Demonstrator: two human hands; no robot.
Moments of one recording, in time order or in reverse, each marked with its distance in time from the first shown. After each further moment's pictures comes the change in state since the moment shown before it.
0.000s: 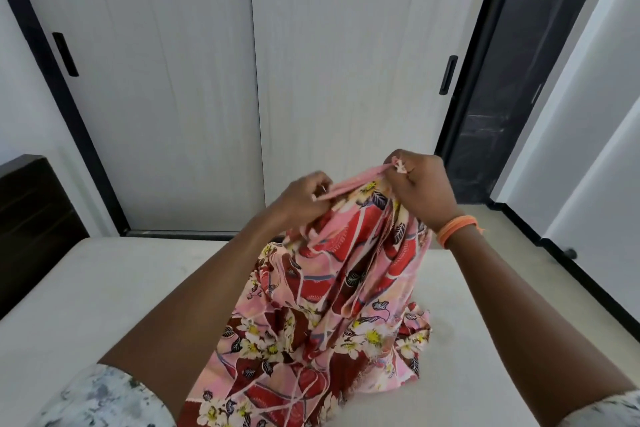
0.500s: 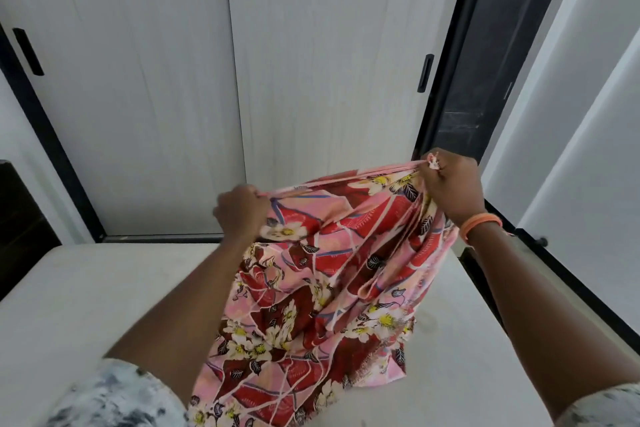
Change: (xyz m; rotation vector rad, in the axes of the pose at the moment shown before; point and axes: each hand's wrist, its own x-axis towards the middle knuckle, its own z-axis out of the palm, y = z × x) left_hand -0.006 -0.053 -0.001 0.355 0.611 -0.350; right_hand -0.017 0.063 -0.041 -0.212 0.130 0.211
